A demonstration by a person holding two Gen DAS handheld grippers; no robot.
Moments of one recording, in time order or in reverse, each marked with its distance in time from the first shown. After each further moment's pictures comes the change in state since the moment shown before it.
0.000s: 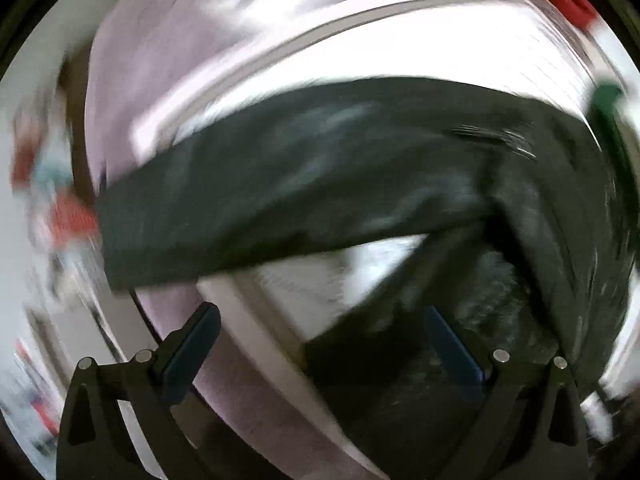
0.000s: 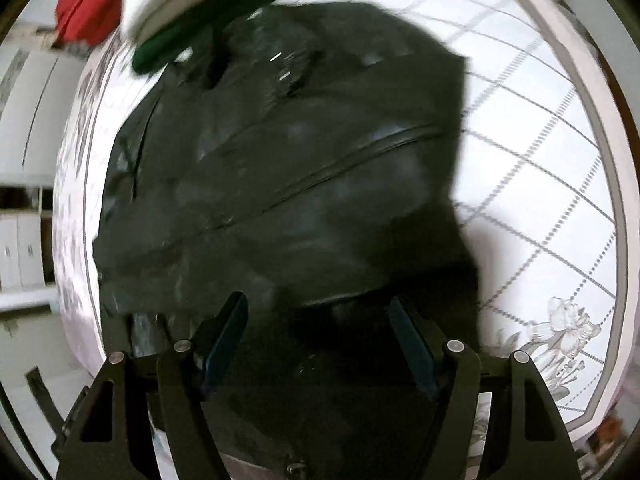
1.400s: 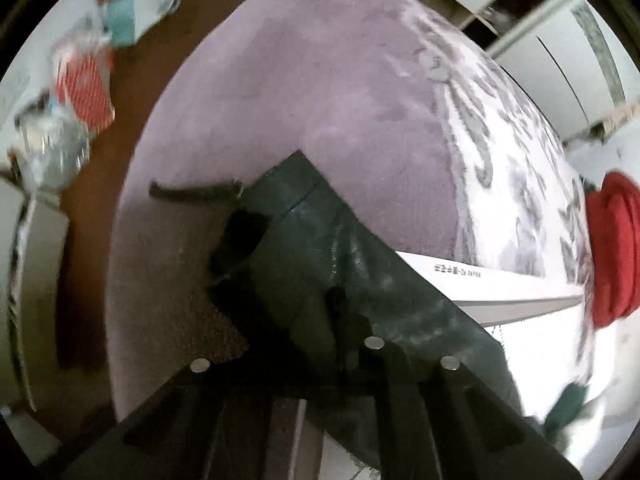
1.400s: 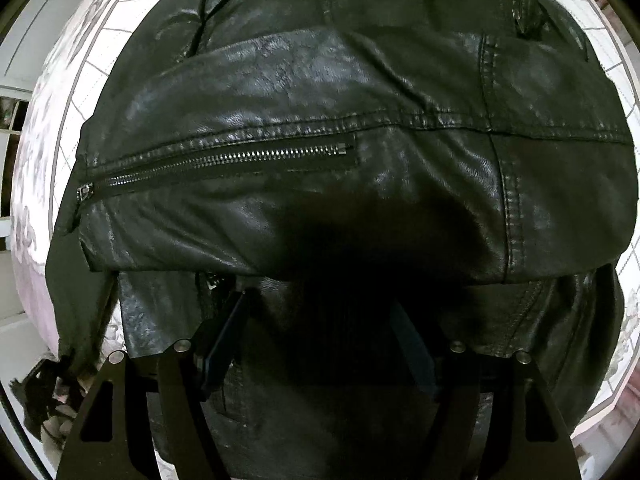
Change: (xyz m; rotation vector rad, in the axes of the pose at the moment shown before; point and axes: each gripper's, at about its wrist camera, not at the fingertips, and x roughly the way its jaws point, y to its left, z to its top) left arm 0.026 0.175 0.081 -0.644 -0.344 -0.193; right arm 0.109 0.191 -0.055 -0.160 0.088 -0.179
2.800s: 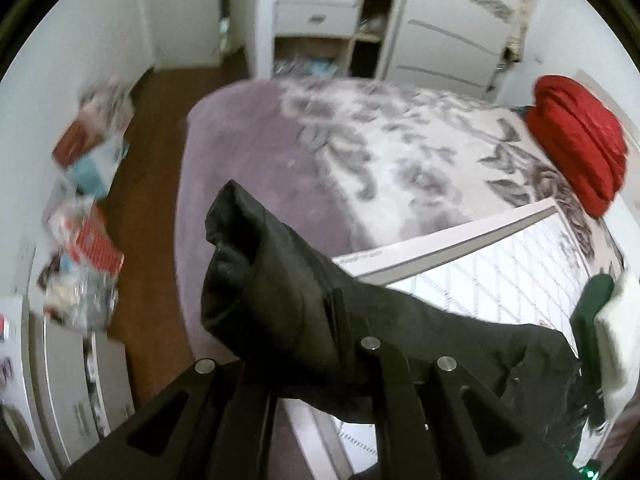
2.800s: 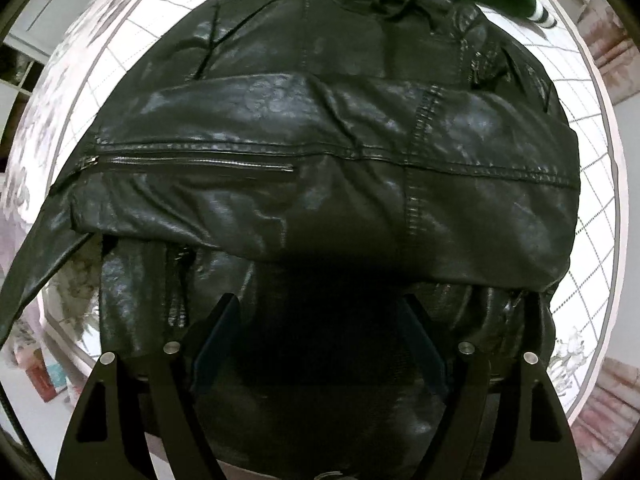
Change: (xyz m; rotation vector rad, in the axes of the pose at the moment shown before) left arm -0.144 -0.089 -0.049 0.464 -0.234 0.011; right arm -0.047 -0.030 -0.012 -0.153 -0.068 -0.073
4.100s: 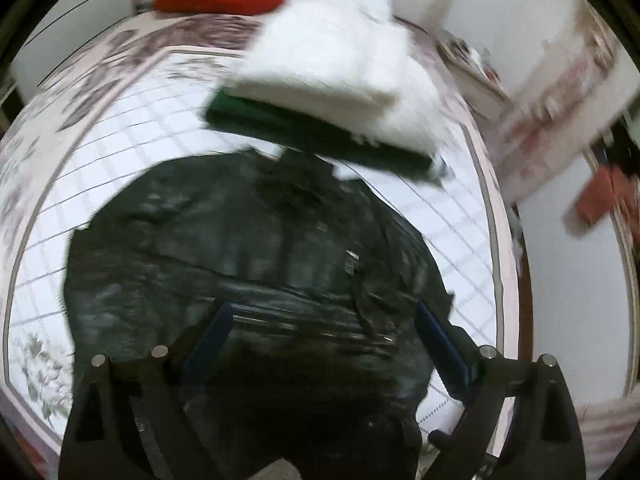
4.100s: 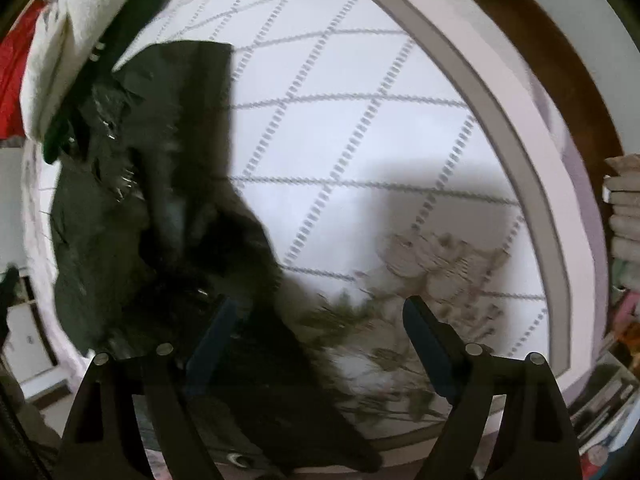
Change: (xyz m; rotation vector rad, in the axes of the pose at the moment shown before) left arm -0.080 -0.366 -0.206 0.819 0.343 -0.599; right arm -0.032 -0.341 -0.109 0.674 0.003 0.199
